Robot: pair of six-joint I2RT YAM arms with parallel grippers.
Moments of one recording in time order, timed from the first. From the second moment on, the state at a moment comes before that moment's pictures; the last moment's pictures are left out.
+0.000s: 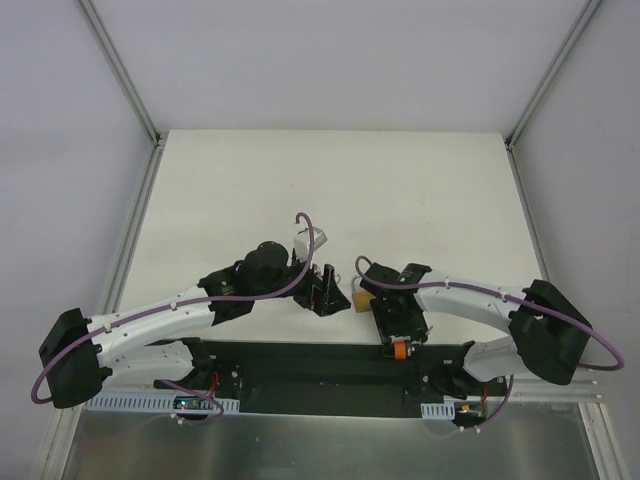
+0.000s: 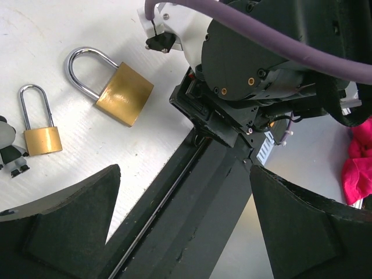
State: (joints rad) left arm -0.98 1.05 0.65 -0.05 0.25 -0.62; right arm 0.95 1.37 0.73 -0.94 0.07 0.67
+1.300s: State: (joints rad) left arm -0.98 1.07 0.65 -0.06 0.25 -0.62; right arm 1.00 1.42 0.71 -0.98 0.09 0.73
